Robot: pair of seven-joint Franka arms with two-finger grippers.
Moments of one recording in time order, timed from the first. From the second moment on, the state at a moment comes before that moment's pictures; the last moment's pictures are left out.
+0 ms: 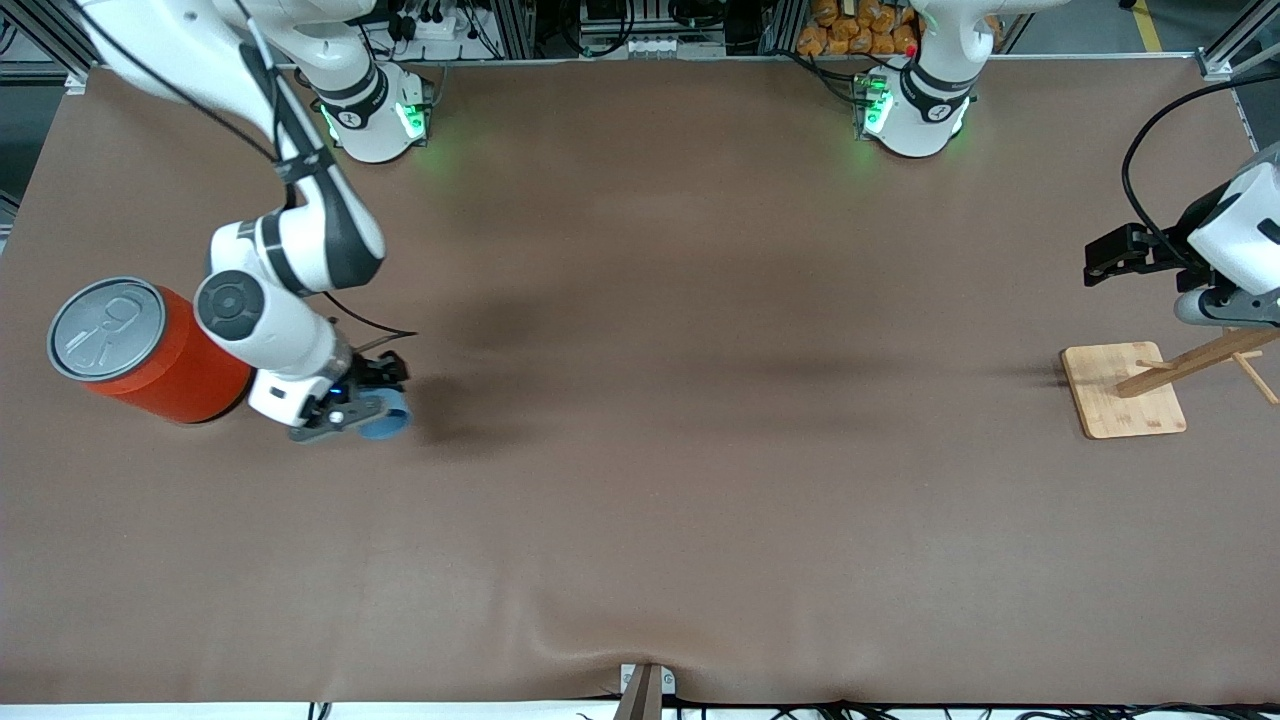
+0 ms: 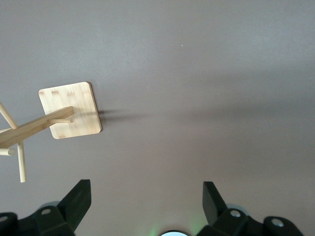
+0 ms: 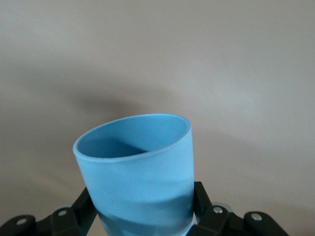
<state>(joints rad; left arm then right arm) 0.04 0.09 -0.10 -1.49 0.05 1.48 0.04 0.11 0.34 0.17 -1.90 -0.06 2.24 -0.13</state>
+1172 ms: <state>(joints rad) 0.03 0.13 -0.10 -1.49 0.04 1.48 0.03 0.67 0.82 0.20 -1.37 -0.31 2.30 -0.41</state>
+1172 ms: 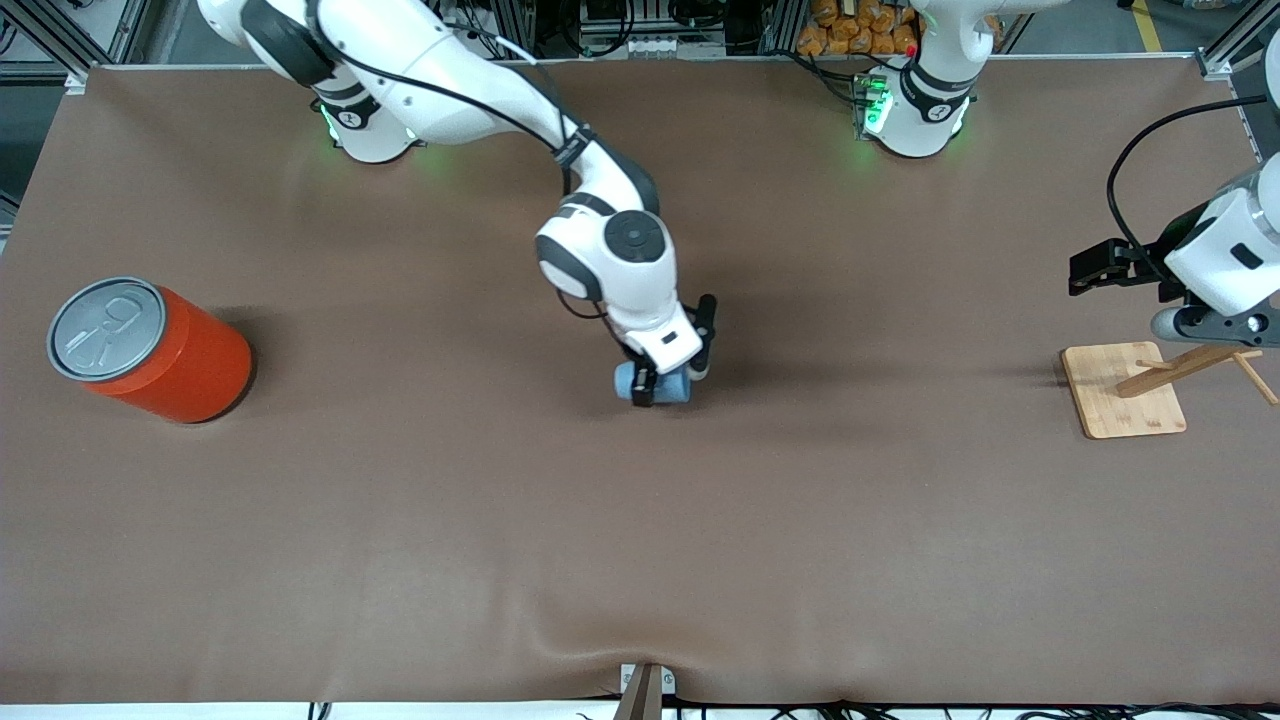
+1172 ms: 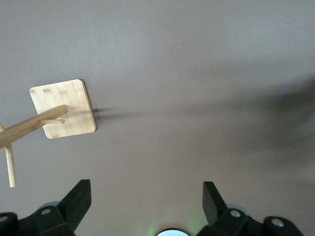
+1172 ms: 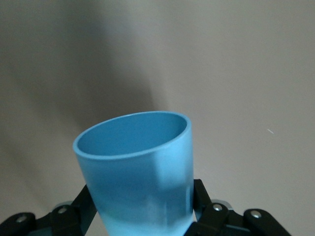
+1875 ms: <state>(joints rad) 0.13 0.29 -0.10 -1.51 -0.45 1.49 0.05 0.75 0.91 0.16 -1.32 -0.33 2.31 -0.32</state>
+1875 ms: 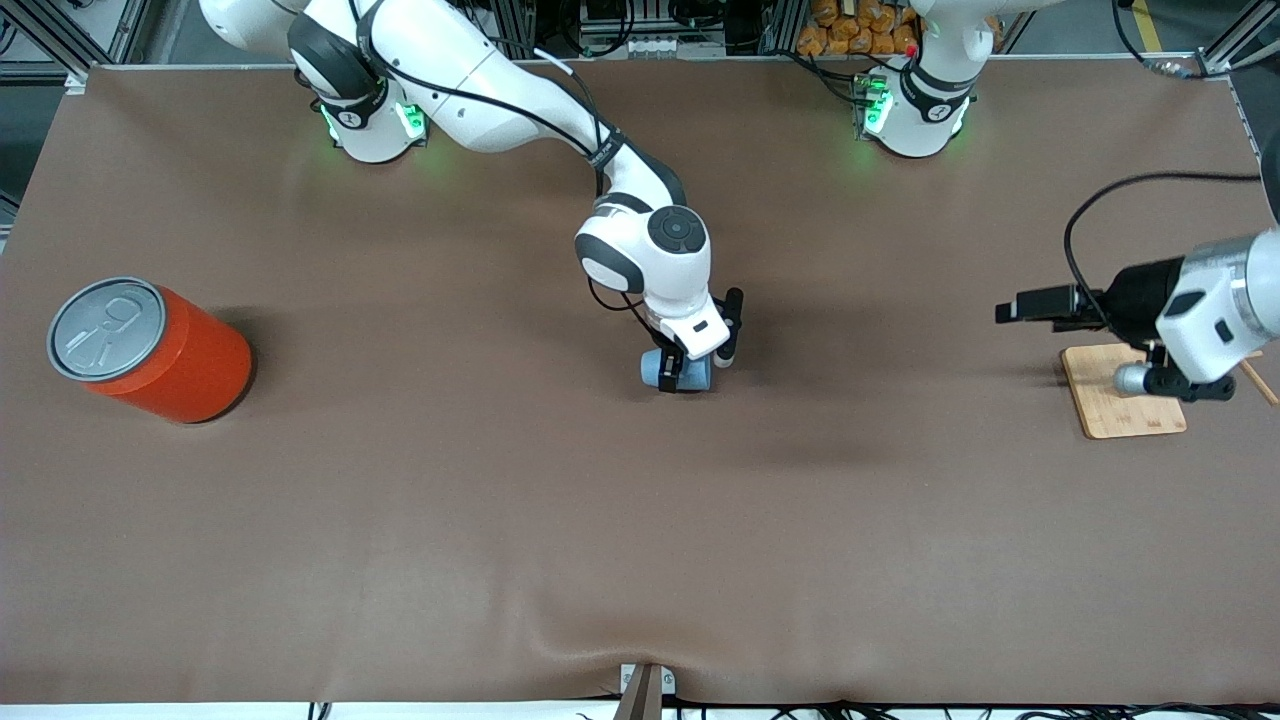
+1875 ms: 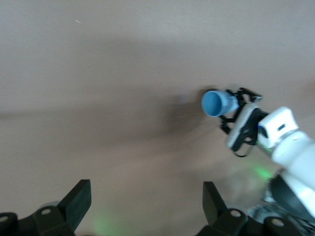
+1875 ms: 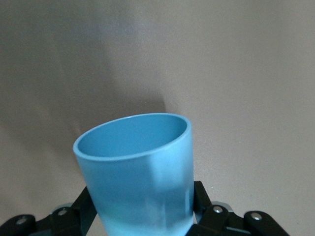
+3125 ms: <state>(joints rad) -0.04 0.62 -0.12 -1.60 -0.73 1.76 0.09 0.75 0.80 0.18 -1.26 -0.35 2.11 -0.31</state>
